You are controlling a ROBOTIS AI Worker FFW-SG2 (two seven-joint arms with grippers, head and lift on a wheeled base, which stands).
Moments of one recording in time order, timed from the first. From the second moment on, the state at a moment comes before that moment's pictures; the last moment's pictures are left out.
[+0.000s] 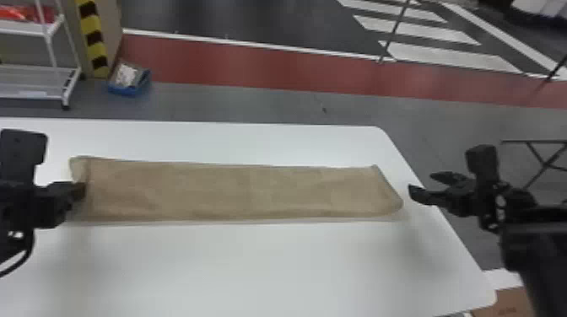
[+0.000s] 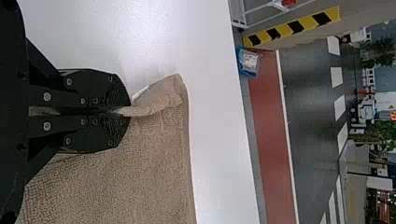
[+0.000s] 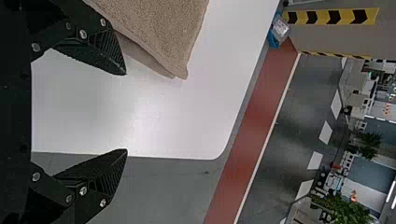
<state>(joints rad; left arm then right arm) -0.14 0.32 -0.13 -1.68 0.26 0.84 0.01 -0.16 -0.53 -0.35 -1.25 0.18 0.33 0.73</state>
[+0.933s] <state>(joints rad) -0.20 0.31 0.12 -1.84 1.04 1.09 -0.01 -0.09 -0.35 -0.28 -1.53 0.17 0.47 0.74</state>
